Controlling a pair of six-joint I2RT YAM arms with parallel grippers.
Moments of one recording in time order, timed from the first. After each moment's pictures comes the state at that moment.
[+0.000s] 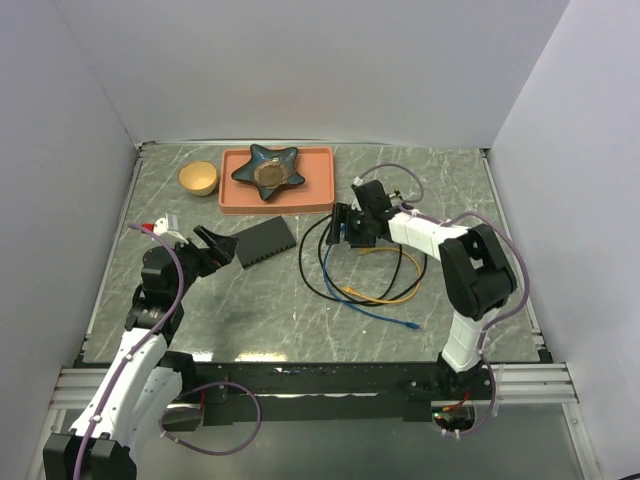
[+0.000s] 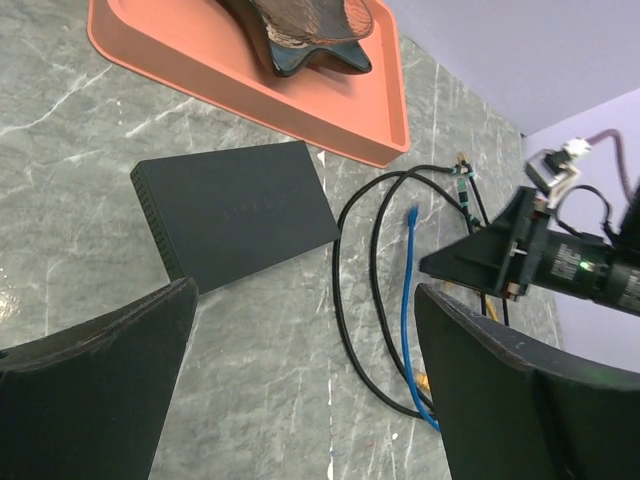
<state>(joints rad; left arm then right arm) -0.12 0.67 0.39 0.03 0.16 -0.70 0.46 1.80 1.15 -0.26 -0.20 0.51</state>
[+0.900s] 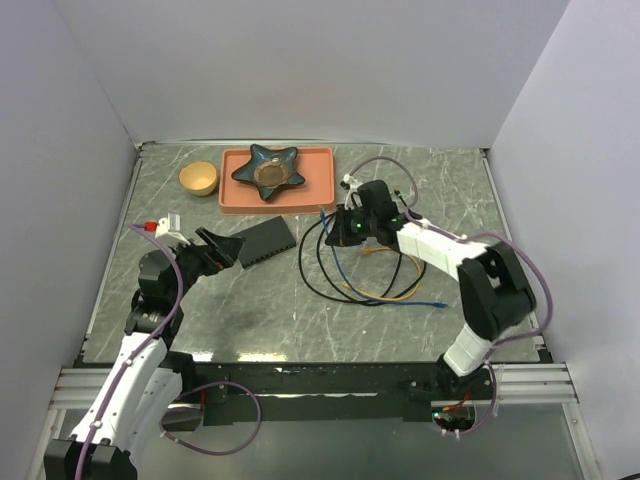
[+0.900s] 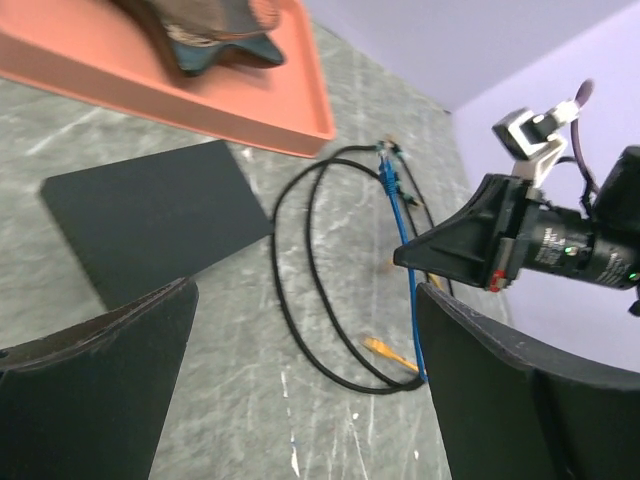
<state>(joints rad) -0.12 0.64 0.38 0.11 0.28 -0.72 0.50 1.69 1.08 -0.14 -0.36 0.38</state>
